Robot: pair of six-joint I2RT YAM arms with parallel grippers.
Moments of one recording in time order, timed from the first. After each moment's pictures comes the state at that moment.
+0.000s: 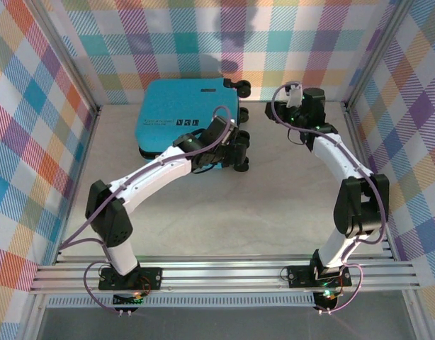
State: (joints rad) left arm -0.79 1.74 1.63 -0.73 -0.21 -0.45; right arm 0.16 1.70 1.37 -0.04 -0.45 0.25
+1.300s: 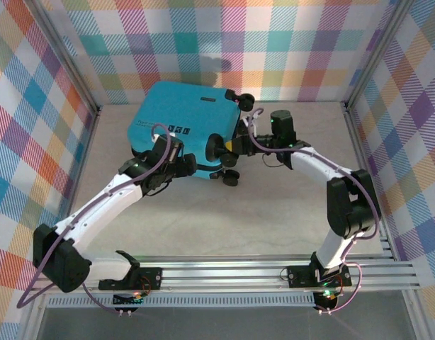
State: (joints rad) left arm -0.57 1.25 1.13 -0.70 -0.26 -0.59; right arm 0.40 1.70 1.16 0.08 -0.95 0.35
